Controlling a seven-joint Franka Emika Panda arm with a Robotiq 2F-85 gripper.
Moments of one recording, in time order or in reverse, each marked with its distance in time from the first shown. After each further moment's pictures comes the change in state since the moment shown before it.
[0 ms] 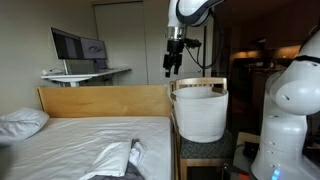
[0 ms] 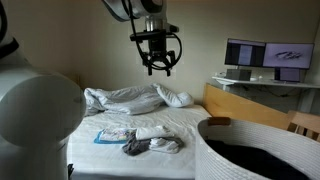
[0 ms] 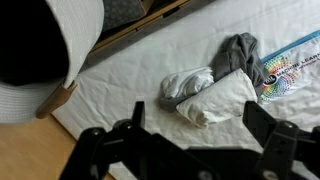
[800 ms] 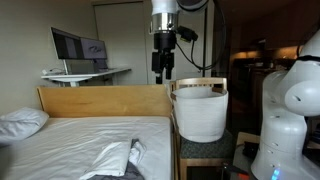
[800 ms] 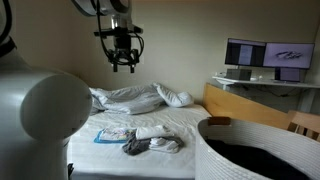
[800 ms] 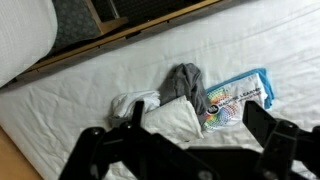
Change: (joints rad) arm 0.153 -0.012 0.222 0.038 0.122 -0.153 0.175
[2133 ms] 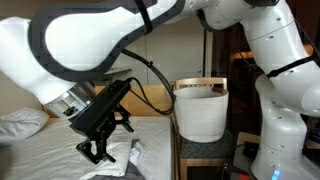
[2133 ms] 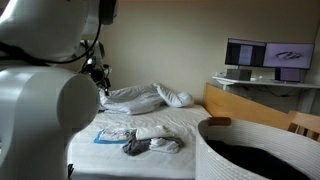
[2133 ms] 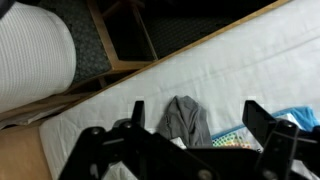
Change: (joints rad) arm 0.273 1.002 0.247 0.713 -0.444 -0.346 0.799
